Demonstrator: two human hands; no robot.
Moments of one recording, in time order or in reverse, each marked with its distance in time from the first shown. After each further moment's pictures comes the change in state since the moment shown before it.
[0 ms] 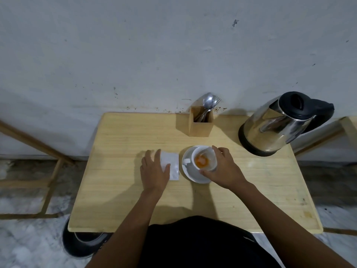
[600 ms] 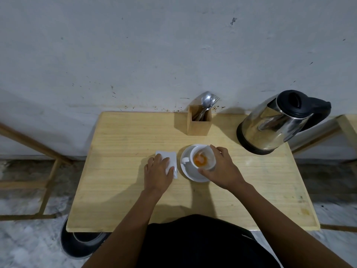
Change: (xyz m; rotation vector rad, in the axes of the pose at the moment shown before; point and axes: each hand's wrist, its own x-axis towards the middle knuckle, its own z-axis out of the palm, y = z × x) left_hand -0.001 -0.007 0.014 0.047 -0.107 0.182; right_hand -0.005 0.000 0.002 0.029 0.011 -0.022
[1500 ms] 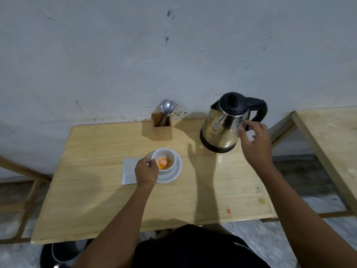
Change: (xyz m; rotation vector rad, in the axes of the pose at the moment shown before) left_hand 0.000 0.113 0.003 -0.651 0.202 -0.400; right_hand -0.039 0.093 -0.173 0.225 0.673 0.016
